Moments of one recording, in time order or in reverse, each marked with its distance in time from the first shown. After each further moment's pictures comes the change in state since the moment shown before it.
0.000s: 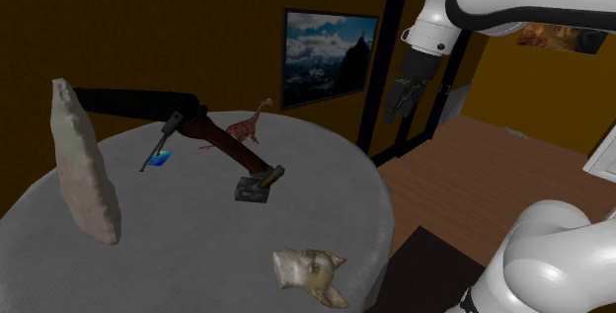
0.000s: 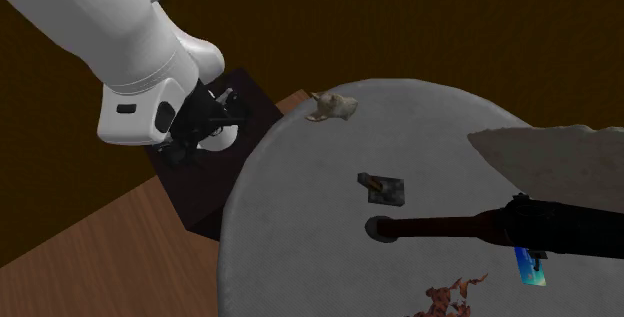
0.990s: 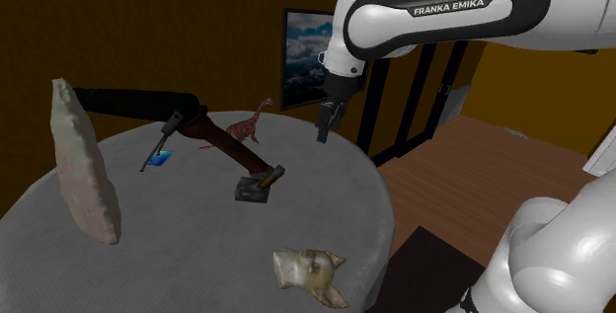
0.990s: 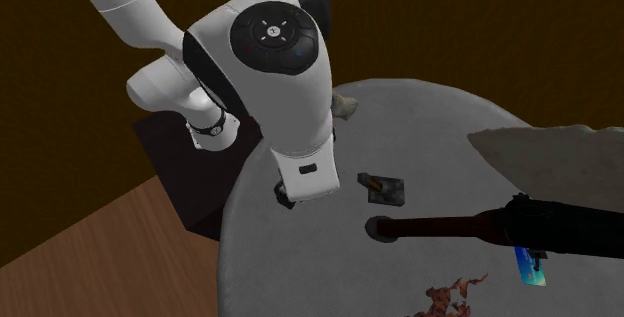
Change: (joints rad) arm 0.131 0.430 0.100 0.180 0.025 0.186 -0.108
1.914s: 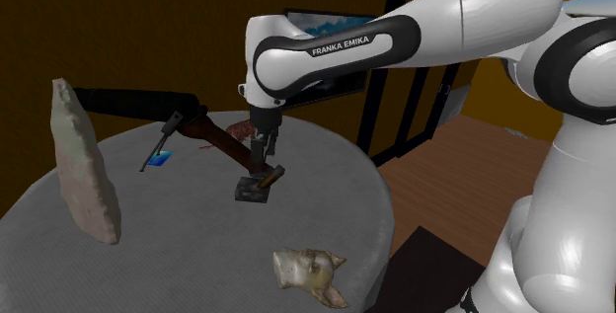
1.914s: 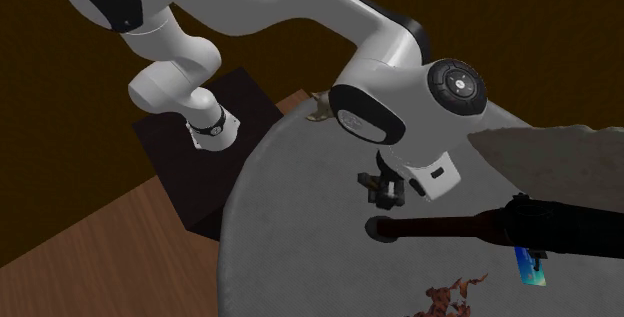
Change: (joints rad) arm 0.117 0.440 0.121 0.315 -0.058 0.055 -0.069
